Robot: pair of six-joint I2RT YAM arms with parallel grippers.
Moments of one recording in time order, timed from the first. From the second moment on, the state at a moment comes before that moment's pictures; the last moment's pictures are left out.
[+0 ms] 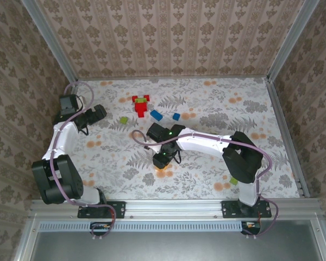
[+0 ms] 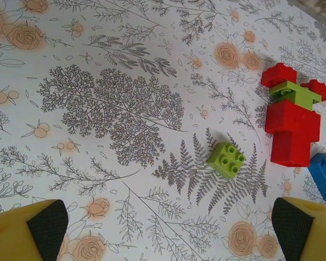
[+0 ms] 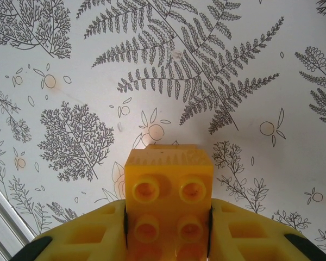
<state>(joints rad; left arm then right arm) 0.17 1.43 1.05 -0.49 0.25 -0.27 0.93 1.90 1.41 -0.83 -0.18 0.03</state>
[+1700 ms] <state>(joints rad) 0.16 1.43 1.05 -0.50 0.25 -0.27 1.00 1.90 1.38 -0.78 -0.07 -0.02</state>
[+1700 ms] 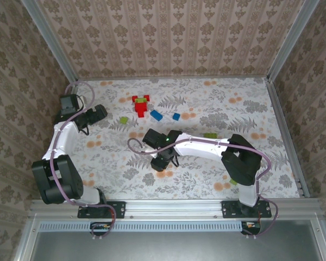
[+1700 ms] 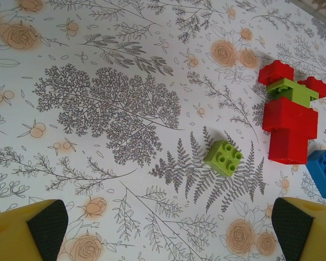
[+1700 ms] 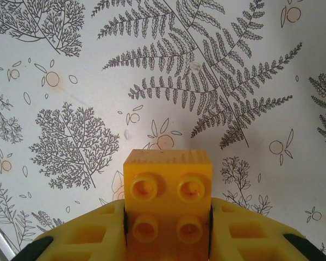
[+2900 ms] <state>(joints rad) 0.16 1.43 1.05 -0.50 0.25 -0.27 0.97 1.84 1.26 -0.64 0.01 0.41</state>
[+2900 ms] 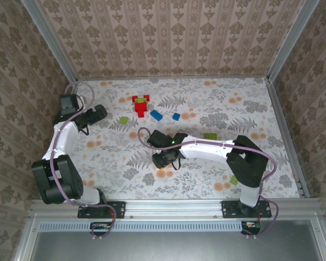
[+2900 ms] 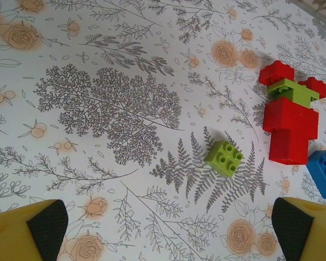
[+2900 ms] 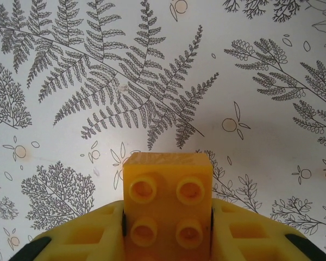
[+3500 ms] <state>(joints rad) 0.16 1.43 1.05 -0.50 0.25 -0.27 0.97 1.83 1.20 -0.76 0.06 0.41</state>
